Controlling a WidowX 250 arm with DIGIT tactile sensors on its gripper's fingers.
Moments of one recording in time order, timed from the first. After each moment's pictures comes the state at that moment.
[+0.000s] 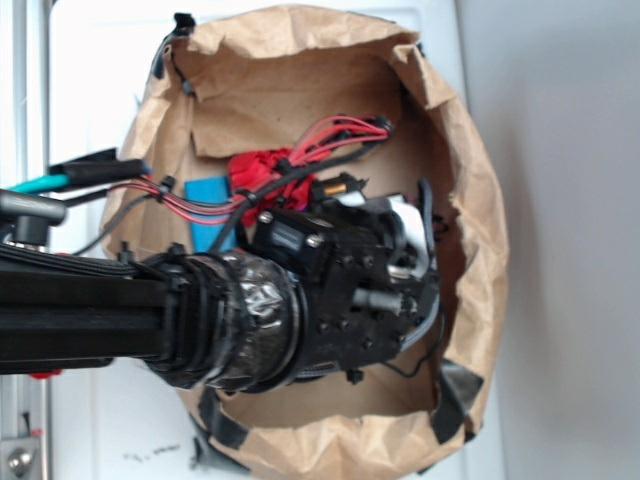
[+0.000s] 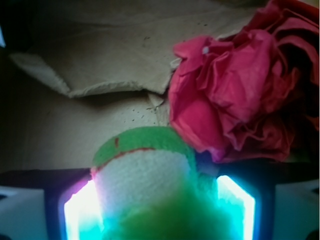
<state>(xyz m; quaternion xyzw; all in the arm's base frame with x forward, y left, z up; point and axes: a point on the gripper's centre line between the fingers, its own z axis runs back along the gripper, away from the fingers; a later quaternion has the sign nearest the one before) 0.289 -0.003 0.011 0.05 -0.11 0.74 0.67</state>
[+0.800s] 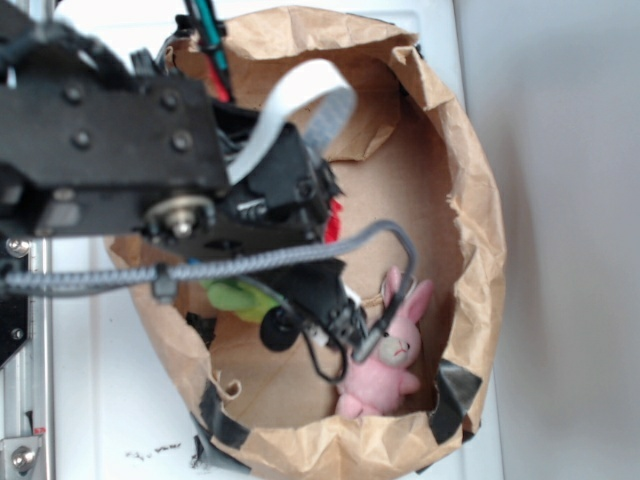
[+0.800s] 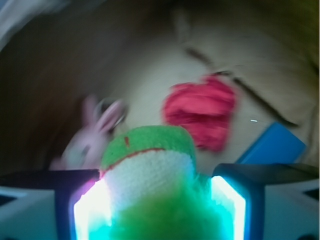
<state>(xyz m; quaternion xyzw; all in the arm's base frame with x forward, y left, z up) 0.276 0.002 0.131 -0.14 -0.16 0.36 0.91</state>
